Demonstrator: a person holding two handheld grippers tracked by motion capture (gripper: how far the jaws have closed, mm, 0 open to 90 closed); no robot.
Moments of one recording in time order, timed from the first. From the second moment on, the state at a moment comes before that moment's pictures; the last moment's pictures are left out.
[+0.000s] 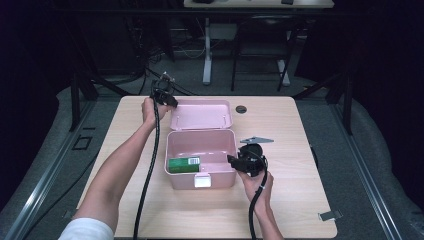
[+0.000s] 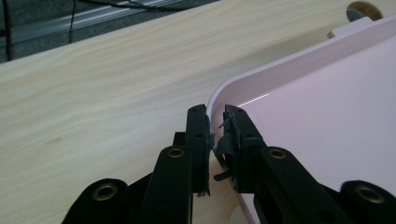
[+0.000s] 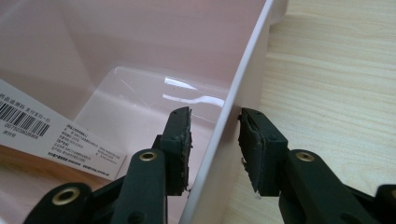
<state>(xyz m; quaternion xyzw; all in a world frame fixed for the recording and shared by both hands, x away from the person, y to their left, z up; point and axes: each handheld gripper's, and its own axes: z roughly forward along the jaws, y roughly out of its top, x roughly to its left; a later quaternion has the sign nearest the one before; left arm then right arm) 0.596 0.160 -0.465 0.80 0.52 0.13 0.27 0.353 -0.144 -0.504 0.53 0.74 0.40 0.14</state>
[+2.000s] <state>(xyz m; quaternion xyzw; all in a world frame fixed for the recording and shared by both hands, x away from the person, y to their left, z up) 0.471 0.178 -0.372 0.75 0.38 0.31 0.44 0.351 -0.143 -0.504 0.53 0.73 0.40 0.15</state>
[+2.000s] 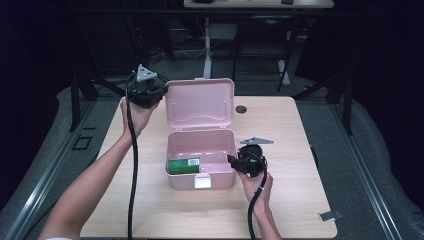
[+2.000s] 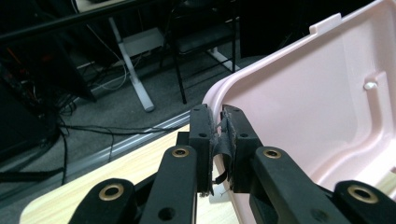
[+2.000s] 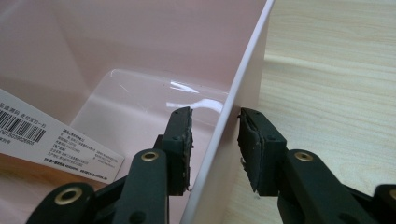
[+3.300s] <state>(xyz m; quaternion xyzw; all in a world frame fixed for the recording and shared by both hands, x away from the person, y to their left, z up) 0.376 0.189 -0.384 0.76 0.30 0.35 0.46 0.353 -0.141 -0.502 0.53 0.74 0.39 0.14</state>
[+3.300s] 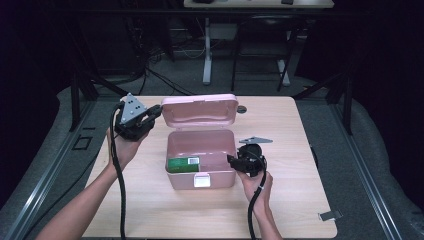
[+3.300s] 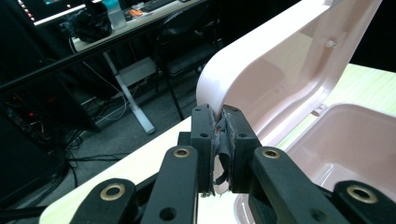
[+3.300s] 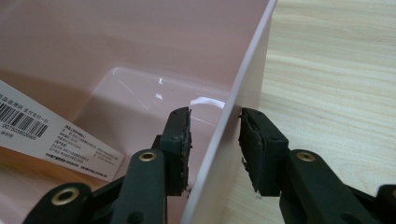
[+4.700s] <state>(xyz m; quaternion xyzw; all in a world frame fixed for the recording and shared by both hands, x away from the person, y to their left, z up) 0.318 0.198 -0.435 0.80 0.30 0.27 0.45 0.352 -0.150 -0.498 0.52 0.74 0.40 0.11</state>
